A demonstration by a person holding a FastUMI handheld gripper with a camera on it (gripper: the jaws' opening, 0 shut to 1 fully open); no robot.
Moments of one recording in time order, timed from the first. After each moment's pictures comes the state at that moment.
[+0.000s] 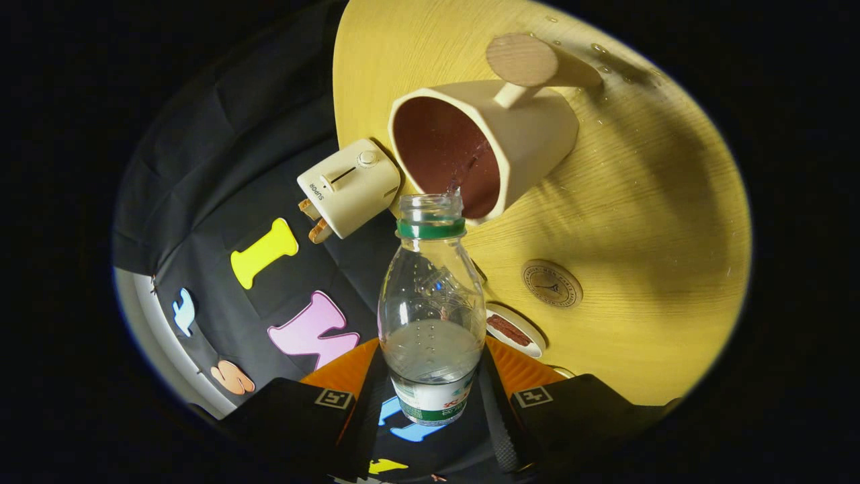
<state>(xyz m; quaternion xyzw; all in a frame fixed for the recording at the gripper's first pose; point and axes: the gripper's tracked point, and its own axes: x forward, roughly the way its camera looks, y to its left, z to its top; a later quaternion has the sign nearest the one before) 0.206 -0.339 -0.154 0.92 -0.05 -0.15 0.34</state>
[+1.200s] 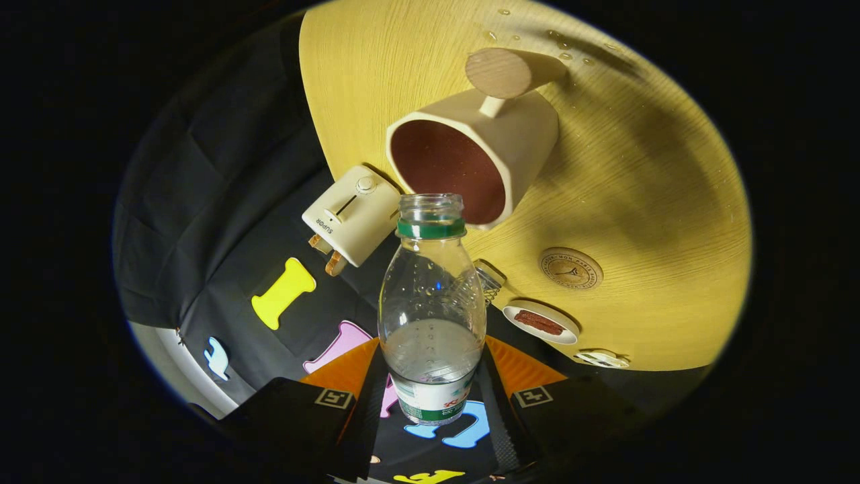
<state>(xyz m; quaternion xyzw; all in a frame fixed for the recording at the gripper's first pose) 0.197 -0.359 -0.143 0.95 -0.10 -0.17 0.26</state>
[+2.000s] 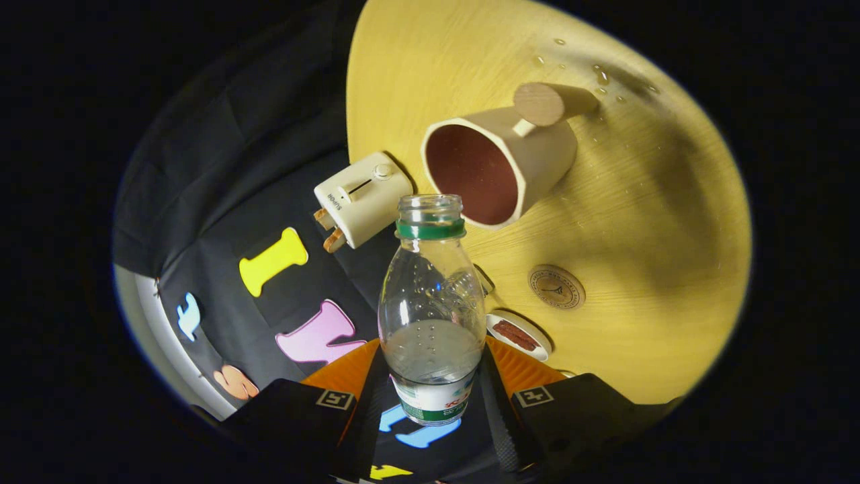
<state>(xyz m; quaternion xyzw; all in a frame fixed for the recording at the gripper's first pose) 0.186 -0.340 -0.132 0.89 -0.06 -0.18 0.40</state>
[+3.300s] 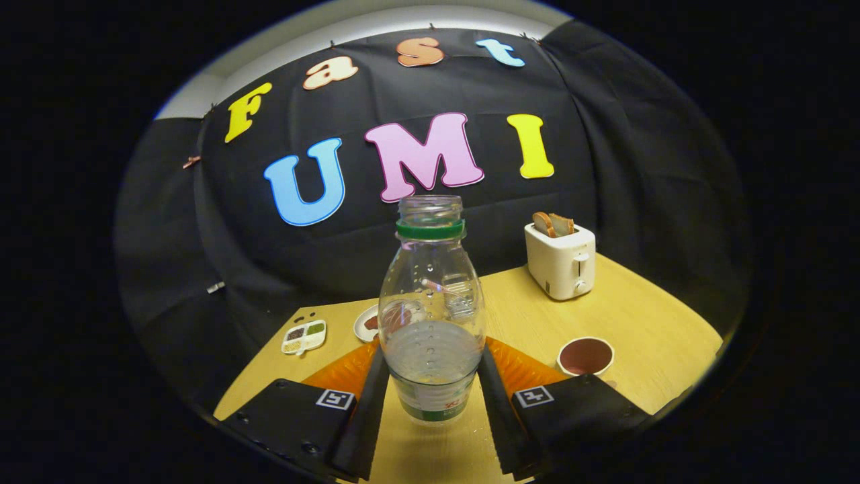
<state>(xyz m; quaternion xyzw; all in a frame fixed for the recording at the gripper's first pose) 0.148 -0.255 -0.095 0.16 0.05 -0.12 0.98</state>
